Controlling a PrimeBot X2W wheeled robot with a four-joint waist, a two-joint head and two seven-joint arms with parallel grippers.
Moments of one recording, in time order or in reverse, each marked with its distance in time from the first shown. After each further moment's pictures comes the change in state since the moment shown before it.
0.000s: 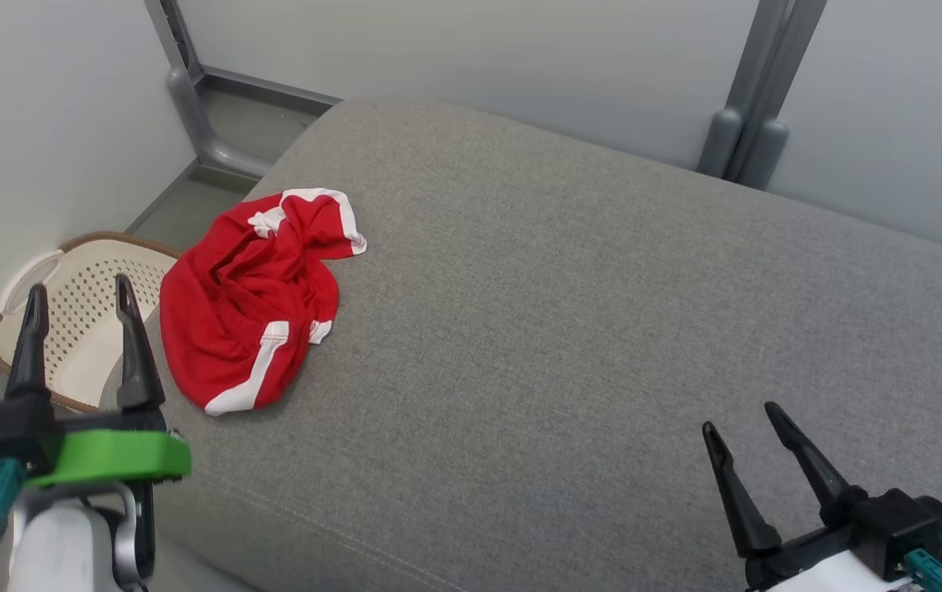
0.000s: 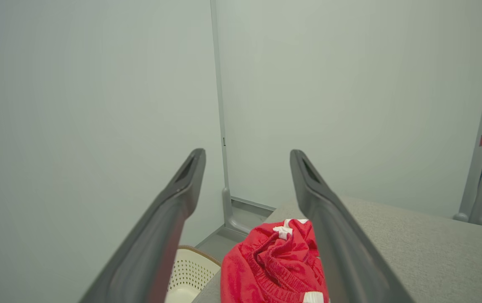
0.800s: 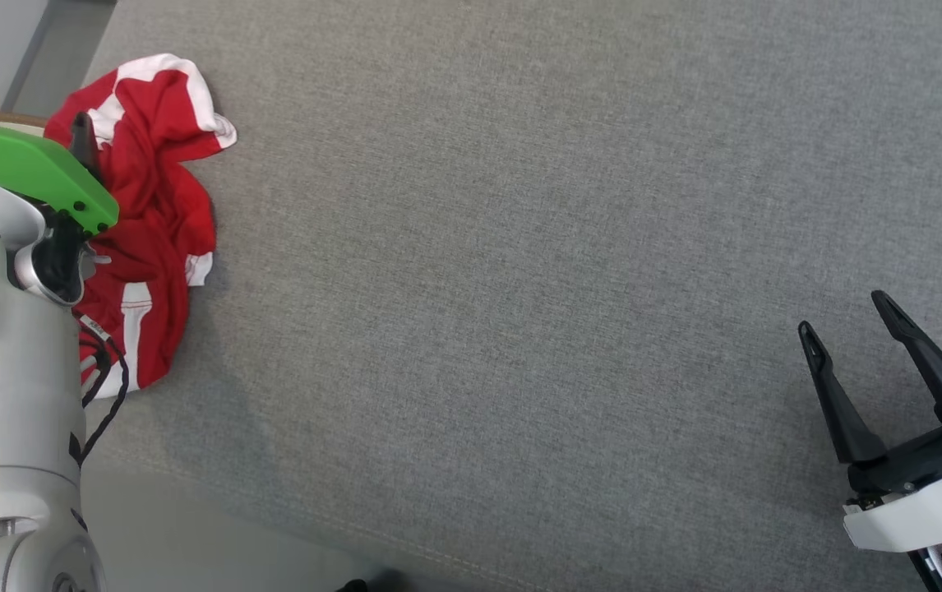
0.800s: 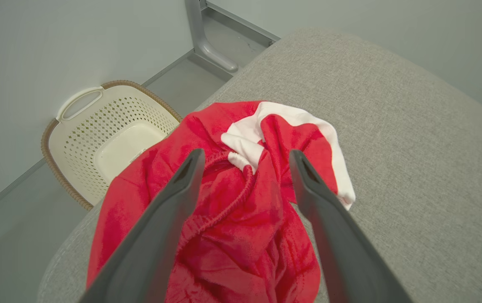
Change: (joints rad) left arm -0.859 0.076 0.081 0.971 -0.229 -0.052 0.418; right arm -0.108 -0.246 -0.086 -0.105 -0.011 0.000 0.000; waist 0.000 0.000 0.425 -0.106
